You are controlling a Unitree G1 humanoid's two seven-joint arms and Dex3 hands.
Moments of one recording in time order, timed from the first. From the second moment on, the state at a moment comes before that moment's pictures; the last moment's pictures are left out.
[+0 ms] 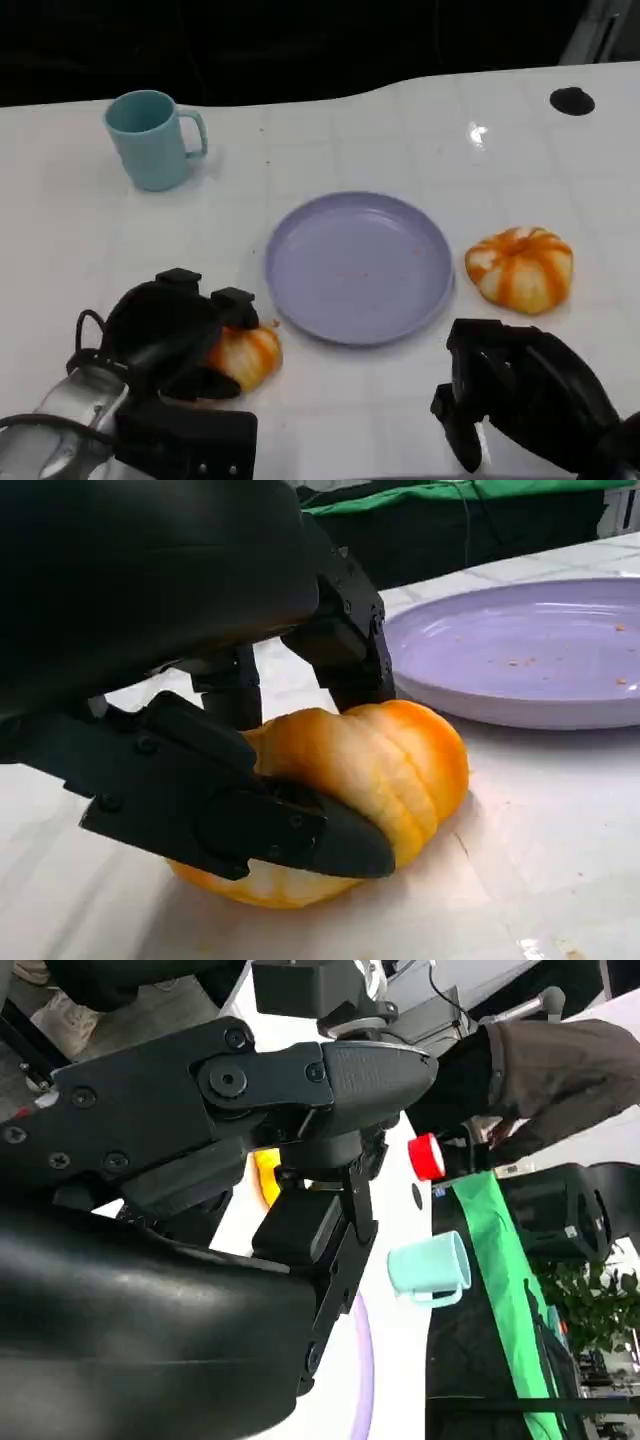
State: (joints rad) left arm -0.35 0.41 -0.47 0.49 0.88 -0.24 0.24; right arm 0.05 -0.07 0.06 -0.05 0.39 0.17 0.55
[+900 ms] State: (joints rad) left arm -0.25 0.40 -0.32 0.12 0.79 -0.18 0.20; right arm 0.06 -0.07 0.06 -0.06 0.39 0.17 0.55
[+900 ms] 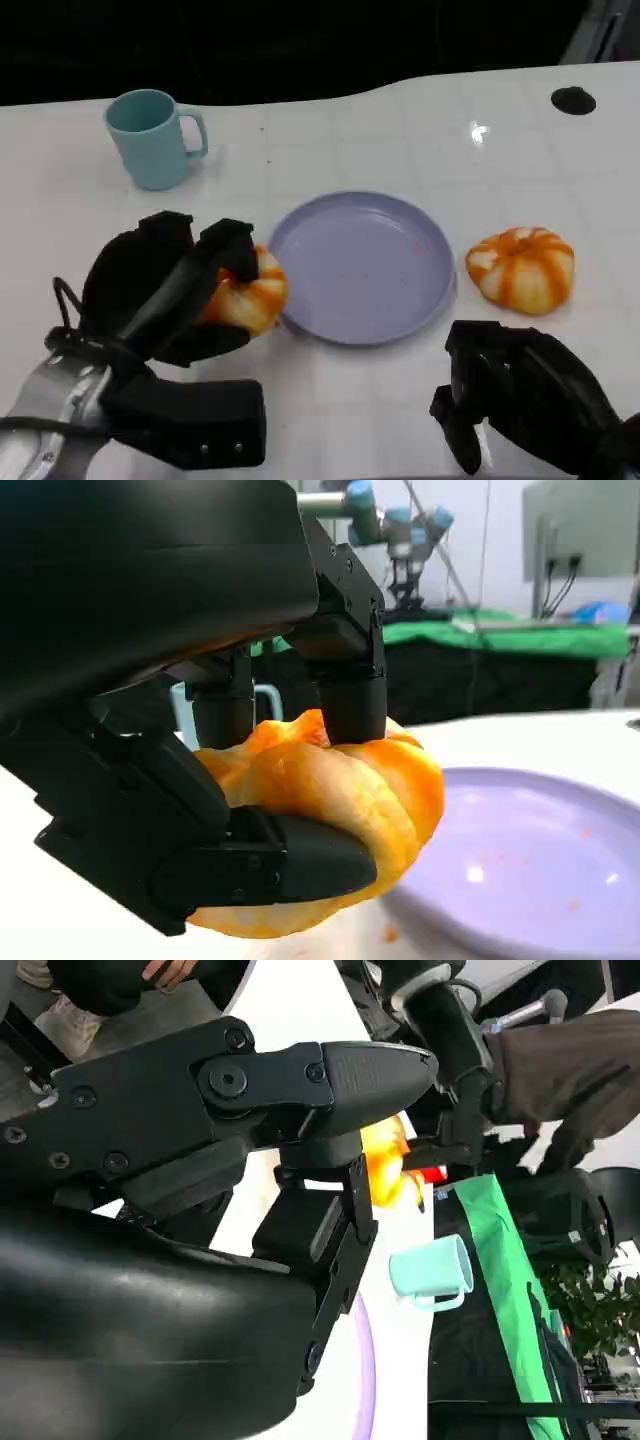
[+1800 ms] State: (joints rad) left arm -0.70 0.17 -0.42 0.79 0.75 -0.39 0.29; right arm 0.06 -0.07 0.06 -0.05 0.38 0.16 0.55
